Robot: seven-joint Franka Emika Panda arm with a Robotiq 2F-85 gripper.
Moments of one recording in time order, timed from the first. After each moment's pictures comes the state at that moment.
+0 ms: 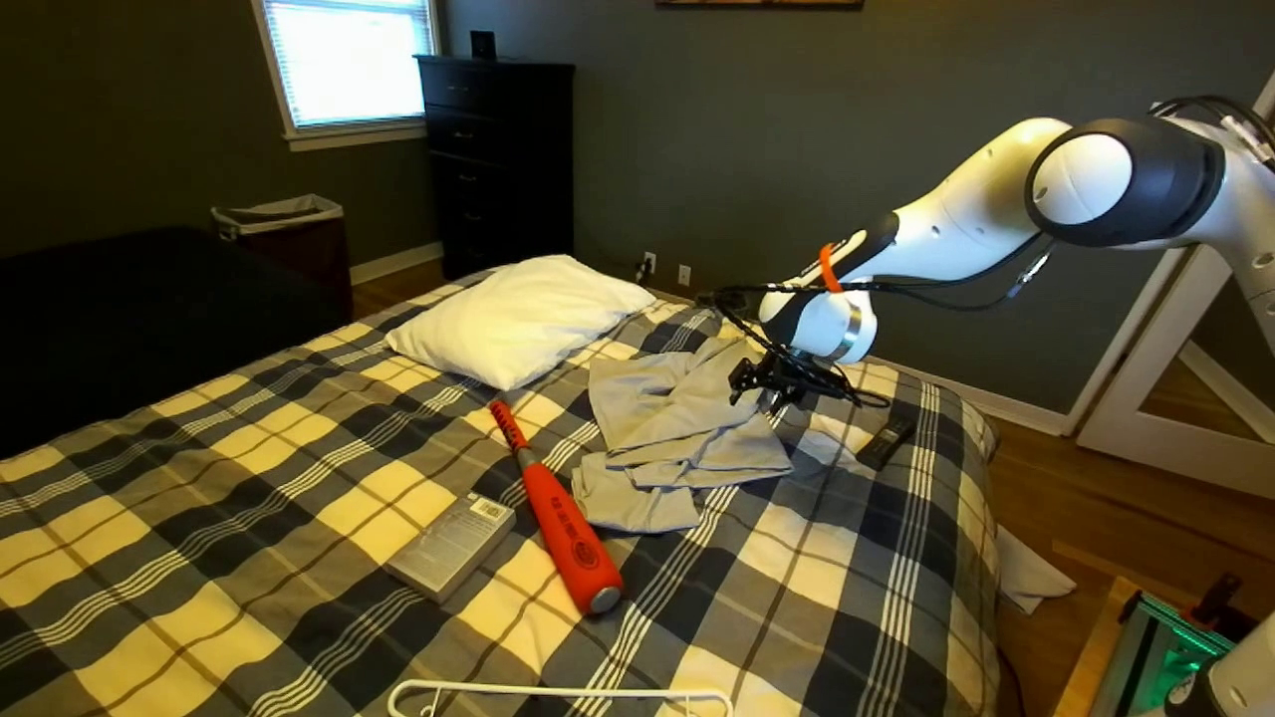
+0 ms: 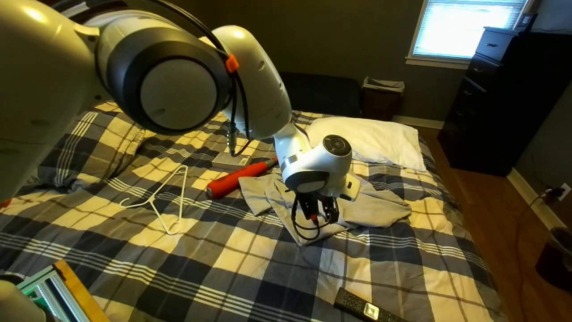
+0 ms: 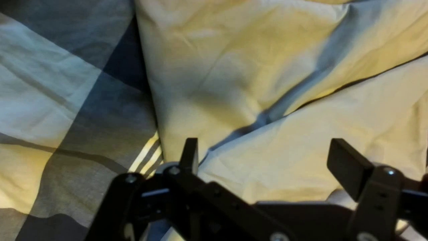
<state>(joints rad) -0.39 0.81 0.12 -1.76 0.43 2.79 -0.11</state>
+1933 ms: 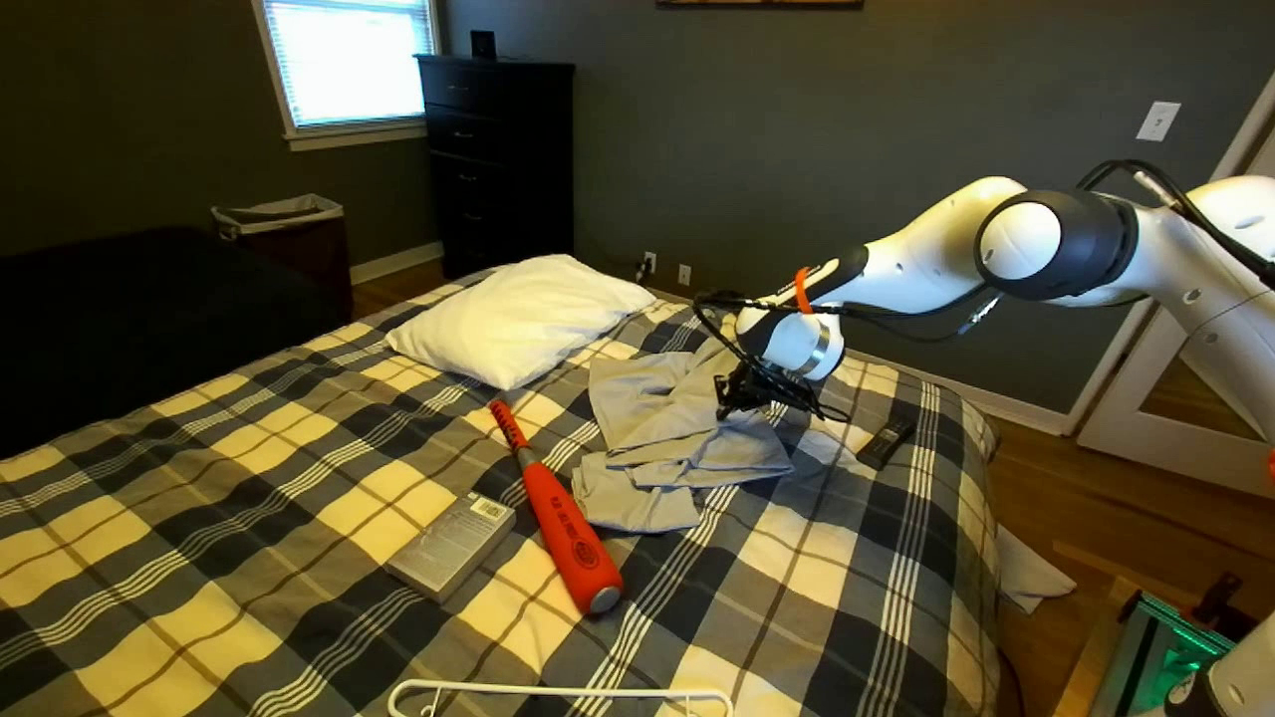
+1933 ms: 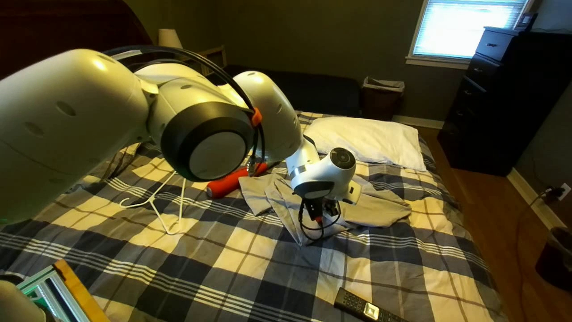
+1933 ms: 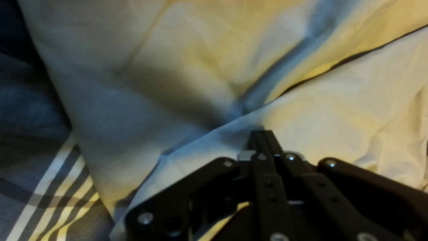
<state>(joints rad) -0.42 1.04 0.19 -1.49 0.42 2.77 -0.12</state>
